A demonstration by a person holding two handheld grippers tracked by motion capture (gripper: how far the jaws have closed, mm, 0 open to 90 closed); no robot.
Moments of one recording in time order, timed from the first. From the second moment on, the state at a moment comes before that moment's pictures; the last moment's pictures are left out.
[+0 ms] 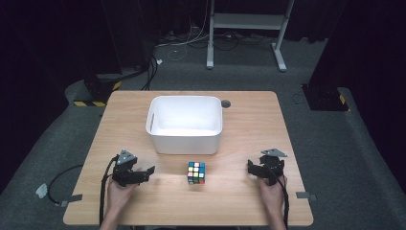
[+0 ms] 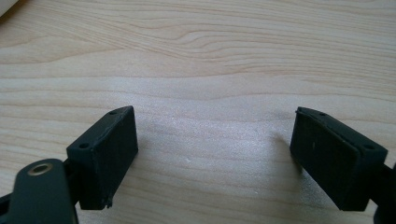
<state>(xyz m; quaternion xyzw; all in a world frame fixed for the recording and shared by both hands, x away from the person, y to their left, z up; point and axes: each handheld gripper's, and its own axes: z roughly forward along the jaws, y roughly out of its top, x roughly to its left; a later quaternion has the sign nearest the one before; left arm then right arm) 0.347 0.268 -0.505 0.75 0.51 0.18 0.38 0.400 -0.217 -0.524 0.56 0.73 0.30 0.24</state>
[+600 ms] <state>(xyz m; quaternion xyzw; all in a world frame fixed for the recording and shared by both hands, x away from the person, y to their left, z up) 0.344 0.247 -0.500 0.77 0.47 0.16 0.40 0.400 -0.217 -0.524 0.56 0.73 0.30 0.24</state>
